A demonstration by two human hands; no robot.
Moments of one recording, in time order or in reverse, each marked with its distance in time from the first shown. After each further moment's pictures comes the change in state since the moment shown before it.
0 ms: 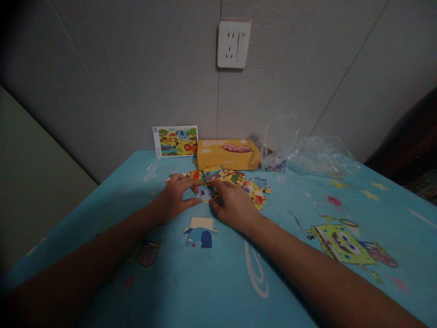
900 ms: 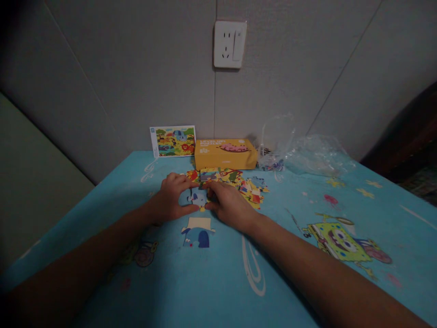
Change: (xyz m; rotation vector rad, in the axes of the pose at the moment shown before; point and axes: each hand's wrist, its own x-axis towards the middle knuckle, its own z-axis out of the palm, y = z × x) left_hand -0.005 0.002 -0.004 0.133 -0.006 0.023; right_hand 0.002 0.011 0.007 0.240 -0.020 -0.129
